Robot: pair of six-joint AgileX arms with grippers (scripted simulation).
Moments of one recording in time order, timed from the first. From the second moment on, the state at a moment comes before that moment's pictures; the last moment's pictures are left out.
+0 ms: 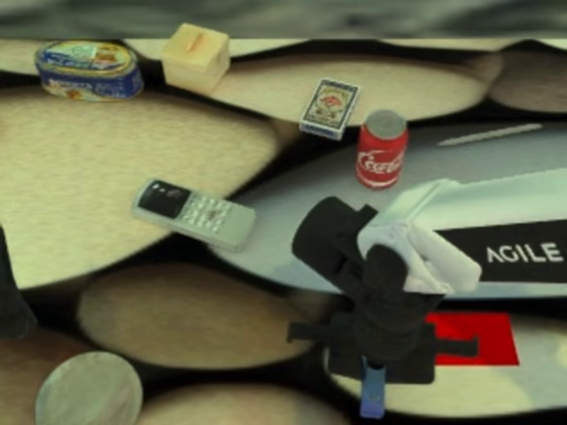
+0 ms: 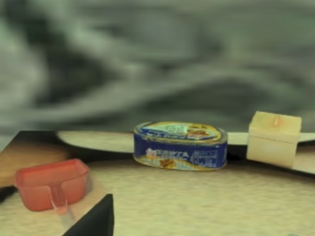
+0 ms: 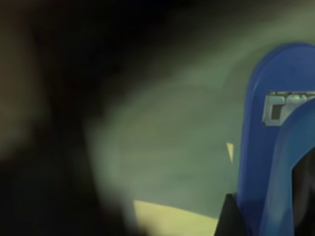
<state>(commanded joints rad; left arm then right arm) 0.00 0.00 0.00 0.00 0.00 0.00 0.82 1.96 1.12 -0.72 0.00 0.96</state>
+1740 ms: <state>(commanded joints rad) 0.00 0.00 0.00 0.00 0.00 0.00 0.80 1.81 1.34 -1.12 0.00 1.06</state>
